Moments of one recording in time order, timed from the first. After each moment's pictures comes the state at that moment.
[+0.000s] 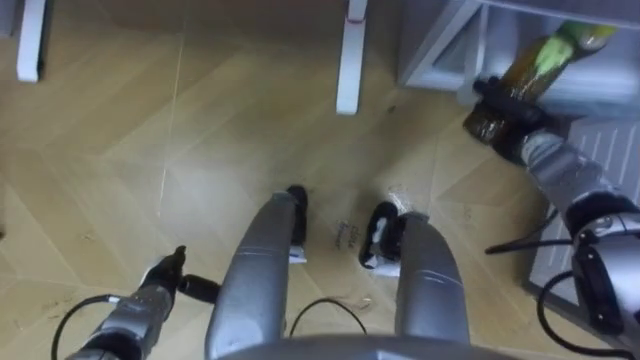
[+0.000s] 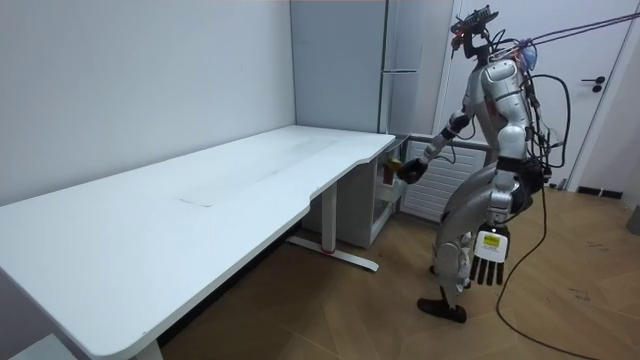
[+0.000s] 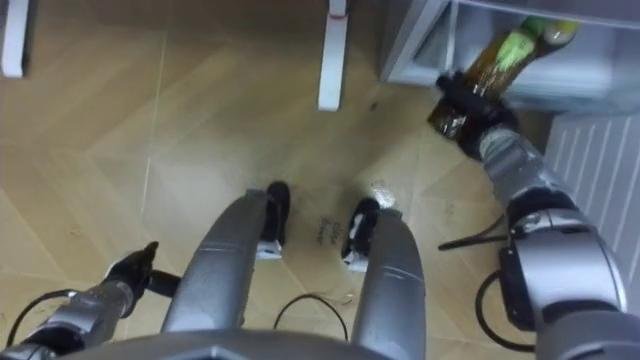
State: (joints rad) left arm -0.03 0.33 -0.28 1.08 -0.13 0.08 0.02; right arm -0.56 -0.45 0.11 1.16 1.06 0.10 0.09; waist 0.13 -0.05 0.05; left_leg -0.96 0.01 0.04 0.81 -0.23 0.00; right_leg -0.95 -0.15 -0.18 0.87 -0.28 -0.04
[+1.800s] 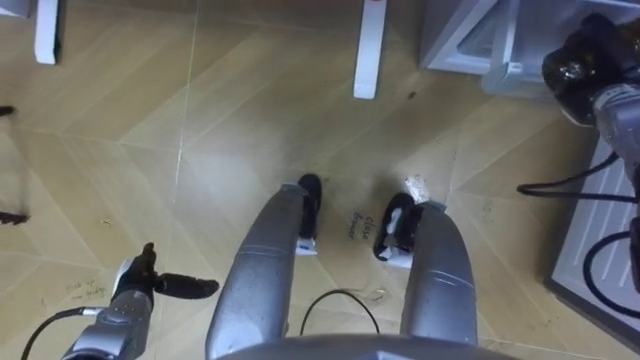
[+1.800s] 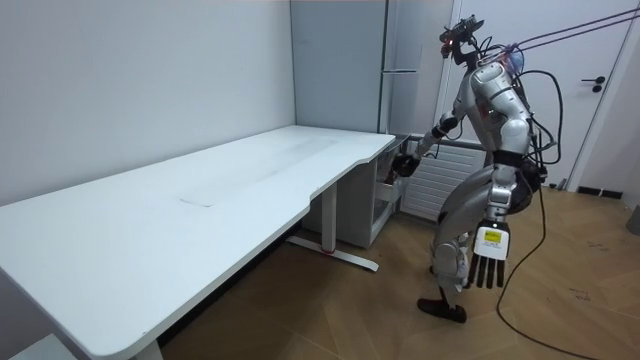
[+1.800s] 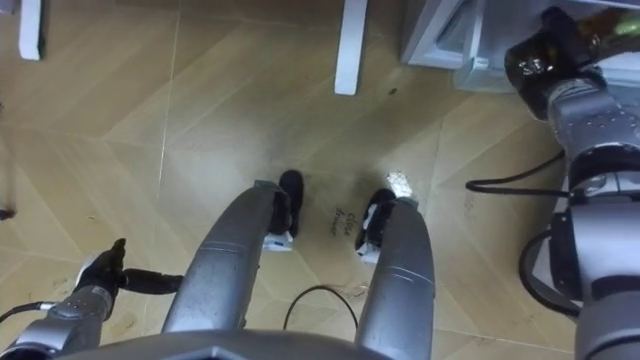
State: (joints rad) left arm 0.11 0.42 -0.32 0.80 -0.32 0.13 0.23; right arm -0.67 -0.63 0.07 1.19 1.60 0.13 -0.21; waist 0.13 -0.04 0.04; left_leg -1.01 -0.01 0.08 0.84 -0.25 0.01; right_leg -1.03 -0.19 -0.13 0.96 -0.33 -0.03
